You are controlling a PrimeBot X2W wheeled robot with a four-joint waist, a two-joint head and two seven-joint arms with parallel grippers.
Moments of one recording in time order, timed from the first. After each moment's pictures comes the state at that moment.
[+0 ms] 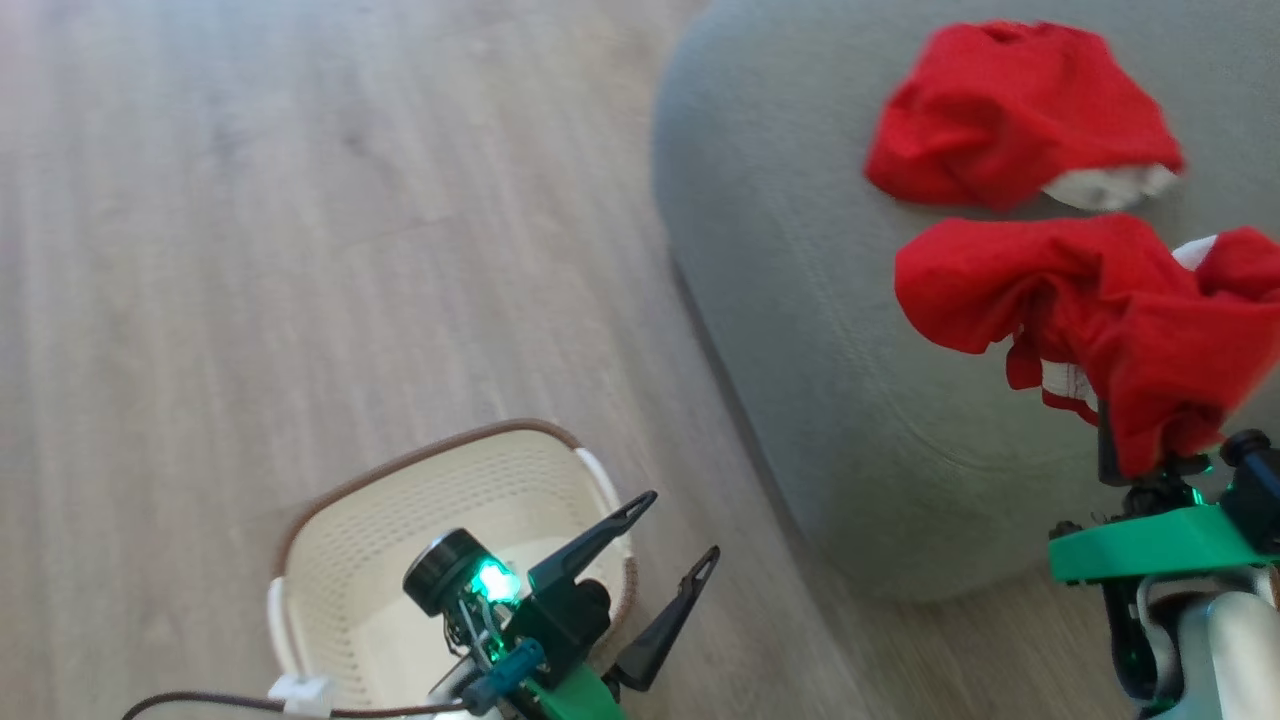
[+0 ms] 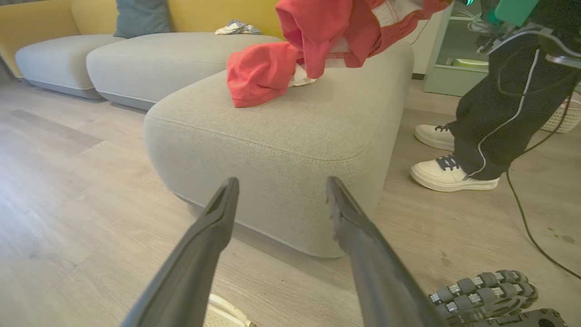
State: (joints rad) left arm -0.10 0.12 -0.59 0.16 -0.05 -0.13 -0.26; right arm -0.05 -0.10 -0.10 0.00 0.14 0.13 -0.26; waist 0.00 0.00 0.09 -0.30
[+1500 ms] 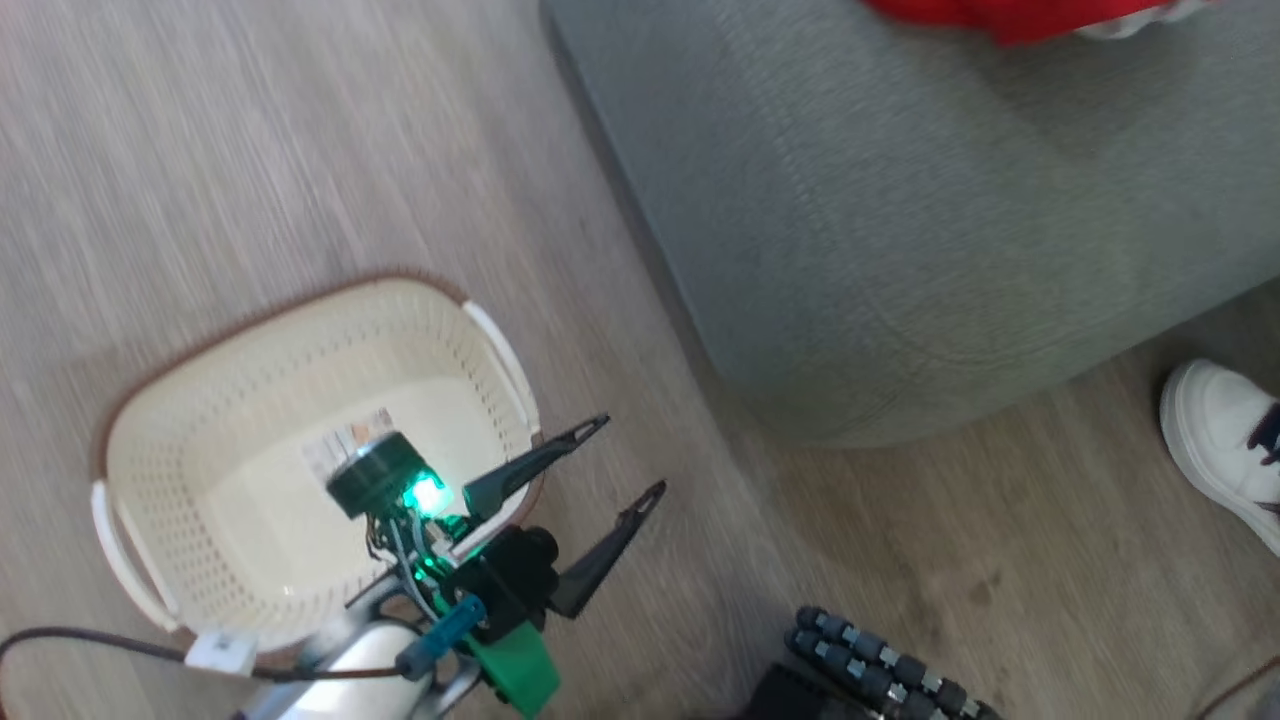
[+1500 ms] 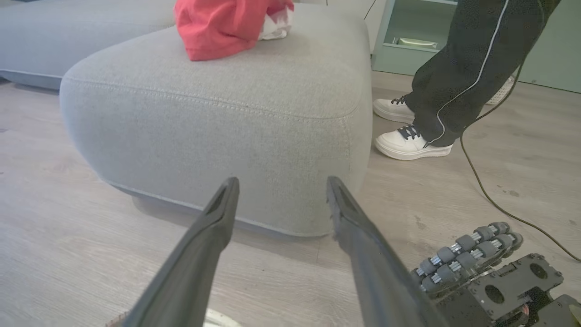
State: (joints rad) left arm -0.25 0.32 -0.66 0.04 -0.02 -0.13 -0.26; right arm -0.55 -0.19 -0.34 -0.04 0.27 0.13 -0.26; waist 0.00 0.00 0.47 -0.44
